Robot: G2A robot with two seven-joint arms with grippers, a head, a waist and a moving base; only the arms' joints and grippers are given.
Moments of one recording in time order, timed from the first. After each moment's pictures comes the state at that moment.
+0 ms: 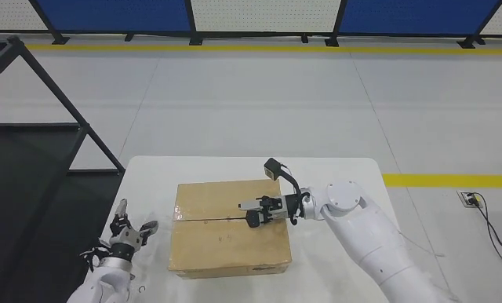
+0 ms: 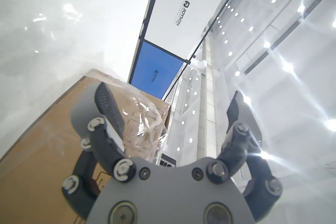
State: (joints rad) left arm 1.34 -1.10 -1.53 -1.59 -0.85 -0.06 0.04; right arm -0.39 -1.39 0.89 -0.83 0.39 -0.28 1.28
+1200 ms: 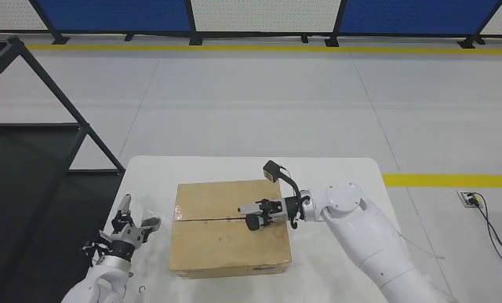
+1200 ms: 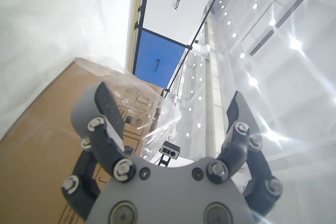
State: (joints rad) left arm 1.33 -1.12 -1.57 -1.62 -0.77 0.00 -0.08; right arm -0.41 -1.39 0.90 -0.86 0.37 -0.28 1.29
